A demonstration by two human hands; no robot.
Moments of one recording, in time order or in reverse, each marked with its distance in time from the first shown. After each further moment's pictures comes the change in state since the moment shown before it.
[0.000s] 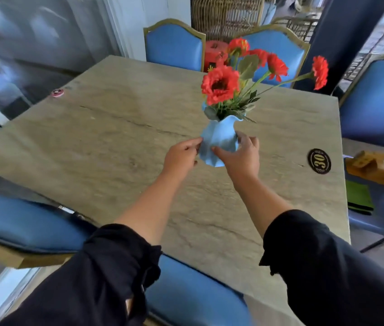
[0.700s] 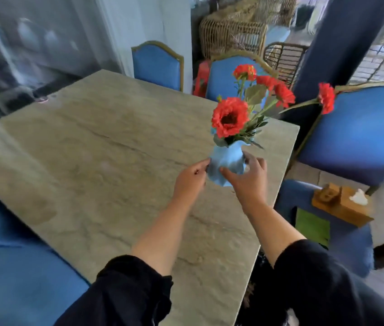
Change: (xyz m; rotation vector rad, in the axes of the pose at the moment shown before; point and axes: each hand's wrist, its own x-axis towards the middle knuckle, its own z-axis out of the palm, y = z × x) left_hand -0.015 0.036 0.268 0.090 0.087 -0.028; right_hand 0.116 0.112 -0.218 0.003 -0.106 -0.073
